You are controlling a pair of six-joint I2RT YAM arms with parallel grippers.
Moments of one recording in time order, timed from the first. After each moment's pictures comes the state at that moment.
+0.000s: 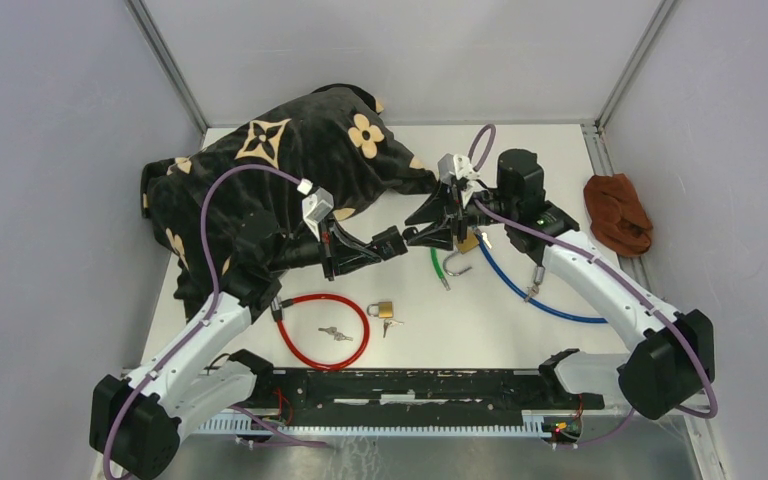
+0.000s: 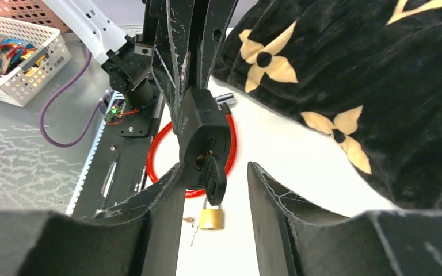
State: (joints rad) left arm -0.45 0.93 0.62 0.30 0.92 -0.37; right arm 0.49 1.27 1.05 0.01 -1.13 -0.15
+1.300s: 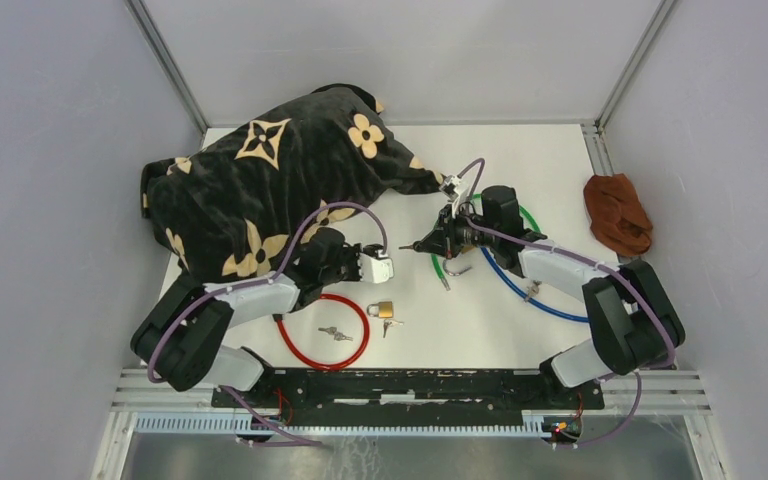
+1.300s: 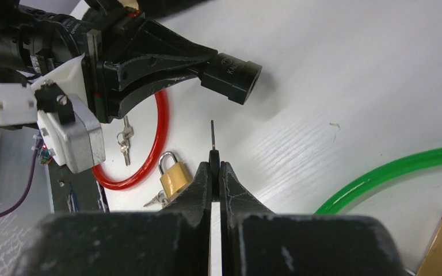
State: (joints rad) left arm -0.60 1.39 0.54 0.24 0.12 0.95; right arm 0.41 1.49 0.76 0.28 -0.76 0.19
